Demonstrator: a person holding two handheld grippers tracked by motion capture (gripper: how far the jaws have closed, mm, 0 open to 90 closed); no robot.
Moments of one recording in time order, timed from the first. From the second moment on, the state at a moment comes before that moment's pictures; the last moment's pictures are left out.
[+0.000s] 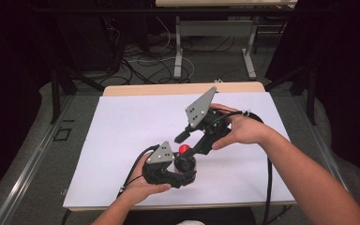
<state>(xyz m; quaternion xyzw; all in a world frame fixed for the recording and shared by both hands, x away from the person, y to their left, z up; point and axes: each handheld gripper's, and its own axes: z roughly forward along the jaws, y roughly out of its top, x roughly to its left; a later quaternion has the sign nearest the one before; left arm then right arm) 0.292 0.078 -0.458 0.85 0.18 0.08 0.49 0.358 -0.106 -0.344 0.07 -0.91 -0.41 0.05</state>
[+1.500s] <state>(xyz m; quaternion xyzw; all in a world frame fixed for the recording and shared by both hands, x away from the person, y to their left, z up) 0.290 0.079 -0.454 0.84 0.20 0.08 0.49 0.350 -0.096 -0.346 0.06 -0.93 -0.37 0.05</state>
